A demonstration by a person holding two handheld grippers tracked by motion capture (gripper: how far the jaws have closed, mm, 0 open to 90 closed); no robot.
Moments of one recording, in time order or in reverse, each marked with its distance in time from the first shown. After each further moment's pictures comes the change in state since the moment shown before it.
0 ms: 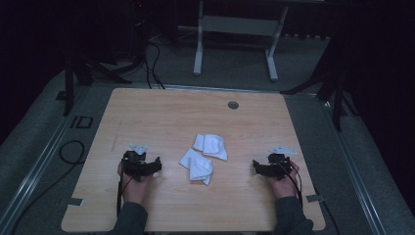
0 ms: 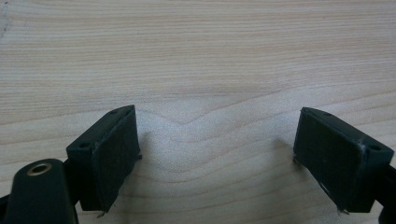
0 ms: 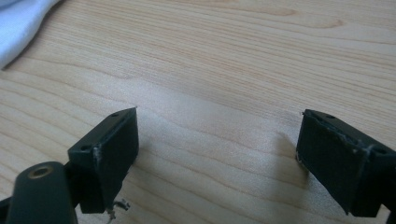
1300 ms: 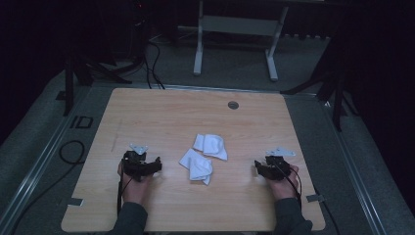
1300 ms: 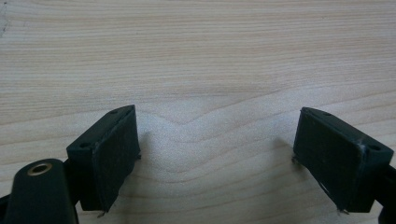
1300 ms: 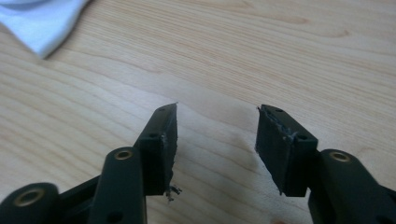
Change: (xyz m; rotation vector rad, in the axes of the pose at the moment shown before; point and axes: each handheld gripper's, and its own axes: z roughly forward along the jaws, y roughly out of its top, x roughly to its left) left arm 0.000 0.000 0.000 0.000 -0.001 0.000; right arm 0.015 0.003 -0.017 0.013 -0.004 -0.055
